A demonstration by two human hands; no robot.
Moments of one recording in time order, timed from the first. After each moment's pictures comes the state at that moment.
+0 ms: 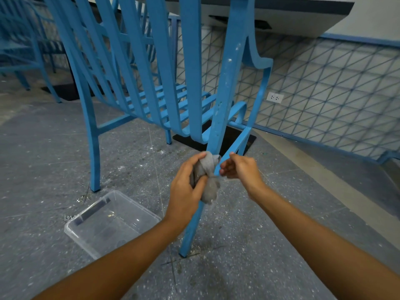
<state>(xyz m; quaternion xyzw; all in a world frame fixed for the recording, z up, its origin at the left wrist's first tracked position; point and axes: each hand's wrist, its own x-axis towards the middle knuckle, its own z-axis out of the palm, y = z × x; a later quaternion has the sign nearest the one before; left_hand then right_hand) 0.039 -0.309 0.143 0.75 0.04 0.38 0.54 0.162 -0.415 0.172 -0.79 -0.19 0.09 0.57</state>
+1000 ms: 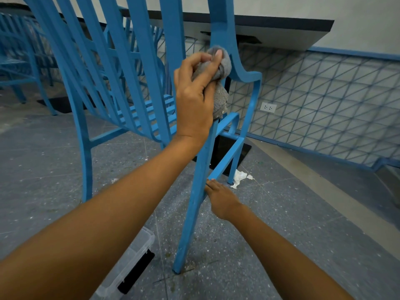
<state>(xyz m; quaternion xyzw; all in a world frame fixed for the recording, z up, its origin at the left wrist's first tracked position) 0.103 -0.309 0.313 0.69 -0.03 0.65 0.32 0.181 -0.403 0.116 -0.90 -0.44 0.00 0.01</state>
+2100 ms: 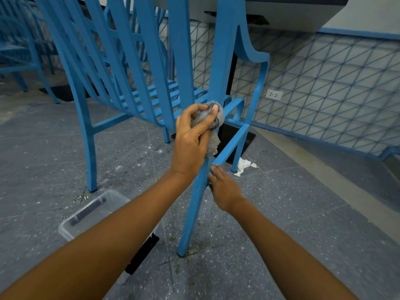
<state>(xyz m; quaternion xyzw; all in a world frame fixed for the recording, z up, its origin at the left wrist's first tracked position) 0.085 -0.303 0.212 0.79 -0.01 0.53 0.32 0.180 -0.401 0.087 -0.90 -0.42 -0.06 0.09</state>
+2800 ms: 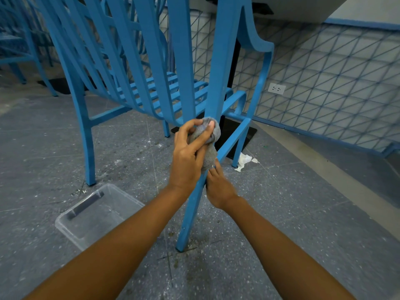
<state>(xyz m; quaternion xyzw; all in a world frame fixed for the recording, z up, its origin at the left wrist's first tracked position) 0.085 -0.305 0.165 0.79 0.01 0.52 0.32 0.179 -0.388 0.073 -0.89 -0.45 -0.05 0.07</state>
